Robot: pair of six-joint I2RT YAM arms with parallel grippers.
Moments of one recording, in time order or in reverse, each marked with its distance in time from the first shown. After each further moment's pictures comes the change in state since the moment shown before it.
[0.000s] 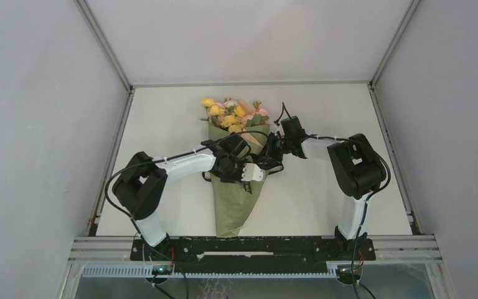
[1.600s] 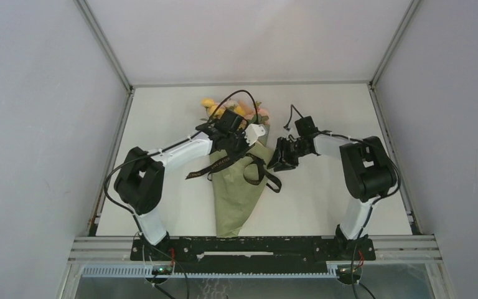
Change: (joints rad) left arm 0.098 0.042 0.194 0.108 0.014 -0.558; right arm -0.112 -0.041 0.000 -0.334 -0.116 -0.317
